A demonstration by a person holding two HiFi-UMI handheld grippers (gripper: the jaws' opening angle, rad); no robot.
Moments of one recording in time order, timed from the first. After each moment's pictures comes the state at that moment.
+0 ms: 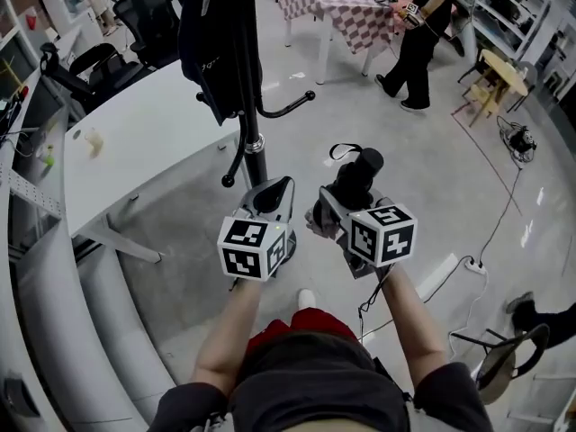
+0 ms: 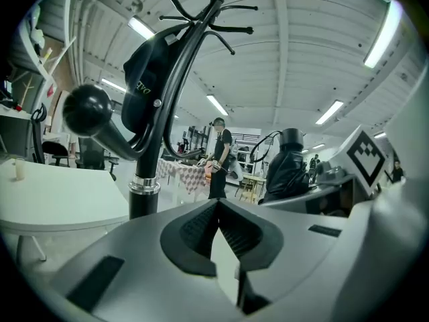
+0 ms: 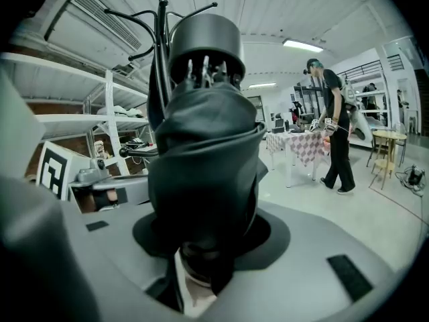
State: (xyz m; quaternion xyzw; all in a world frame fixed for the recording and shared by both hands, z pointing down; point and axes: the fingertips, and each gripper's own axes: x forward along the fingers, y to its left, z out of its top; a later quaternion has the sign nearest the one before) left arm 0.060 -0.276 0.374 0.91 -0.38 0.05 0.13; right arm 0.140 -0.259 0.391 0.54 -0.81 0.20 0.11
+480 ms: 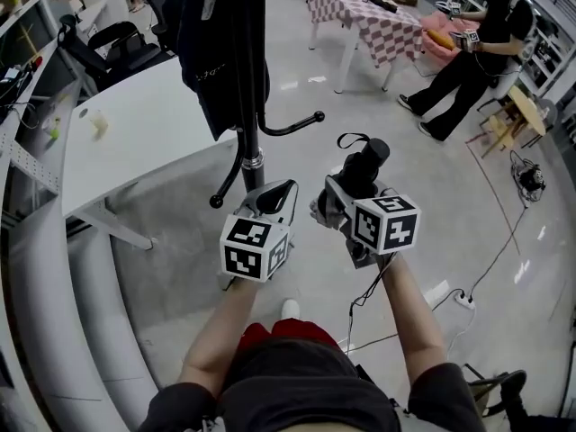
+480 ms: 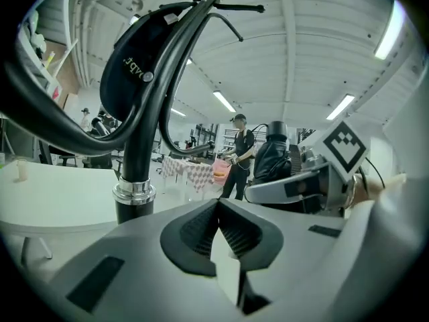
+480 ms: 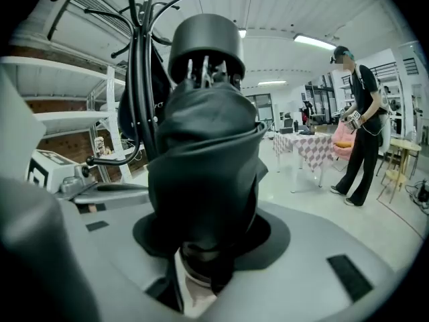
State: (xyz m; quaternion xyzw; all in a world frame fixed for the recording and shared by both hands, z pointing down) left arm 0.083 -0.326 0.383 0.90 -0.41 0.07 0.13; right arm 0.172 -0.345 0.388 0.51 -0.83 0.19 0.14
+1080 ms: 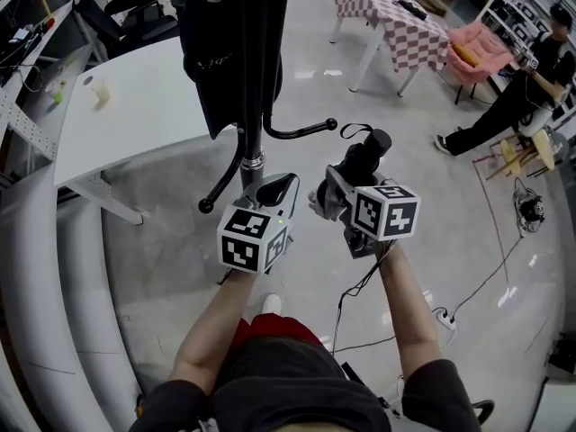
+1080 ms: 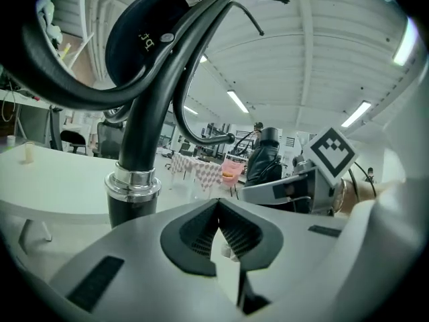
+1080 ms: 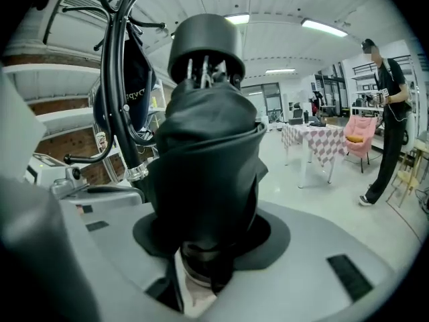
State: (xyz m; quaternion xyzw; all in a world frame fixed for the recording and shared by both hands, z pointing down) left arm 0.085 -0.366 0.401 0.87 -0.45 0.05 0.17; right arm 0.174 -0.408 0.412 0.47 -0.84 0.21 0.17
